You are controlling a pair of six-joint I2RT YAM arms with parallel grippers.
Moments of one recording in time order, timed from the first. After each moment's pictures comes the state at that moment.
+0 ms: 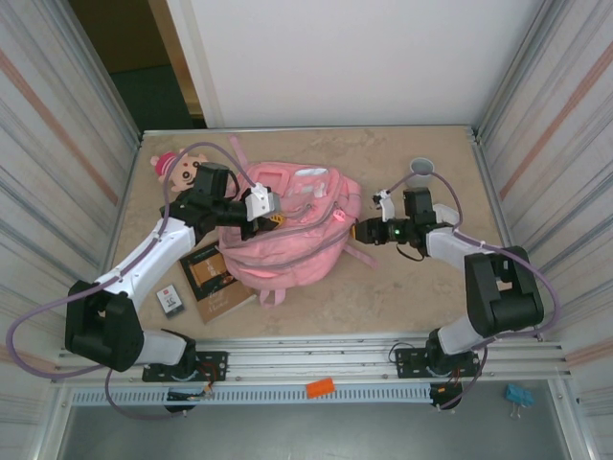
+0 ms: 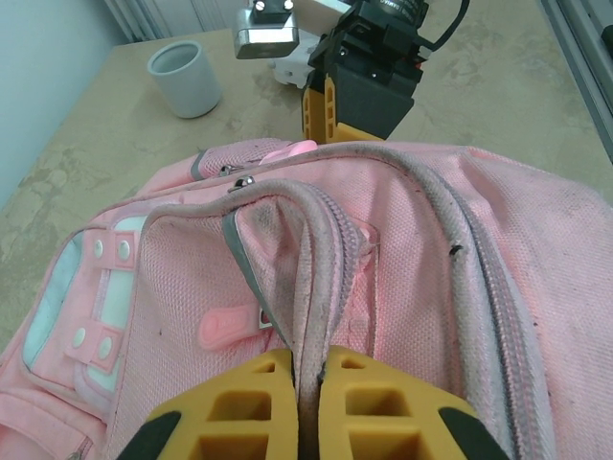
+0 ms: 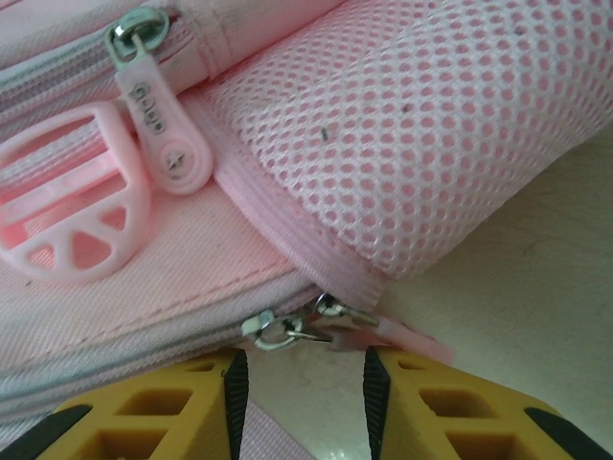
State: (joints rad) left arm -0.36 1.36 1.03 -0.40 0.81 0.84; right arm 0.20 1.52 0.73 0.00 -0.76 0.13
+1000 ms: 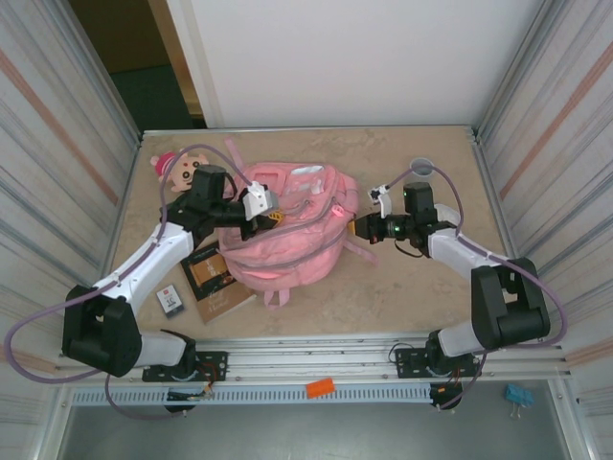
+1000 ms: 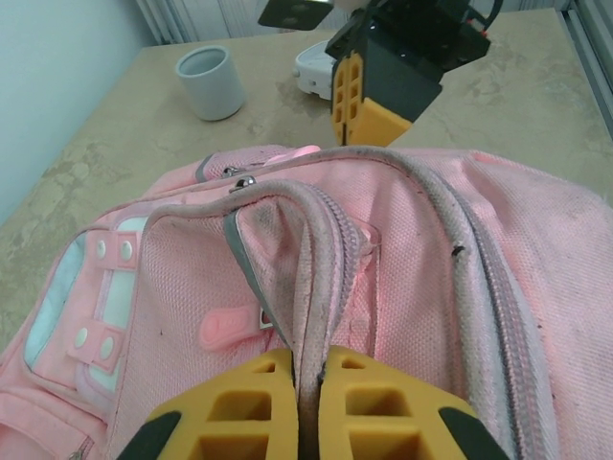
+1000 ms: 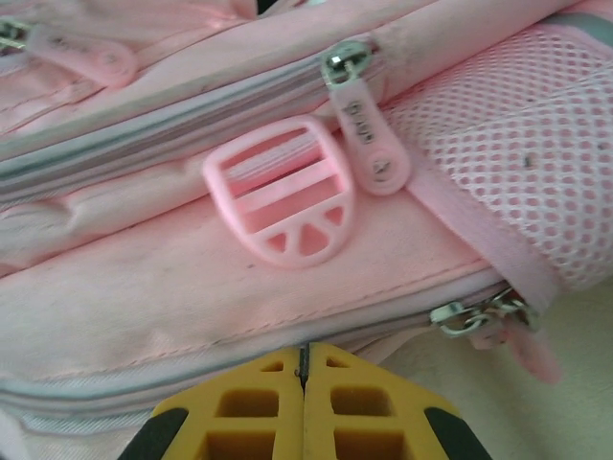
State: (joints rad) left arm -0.34 1.33 0.98 -0.31 0.79 0.74; right arm 0.23 1.43 0.73 -0.01 -0.85 0.15
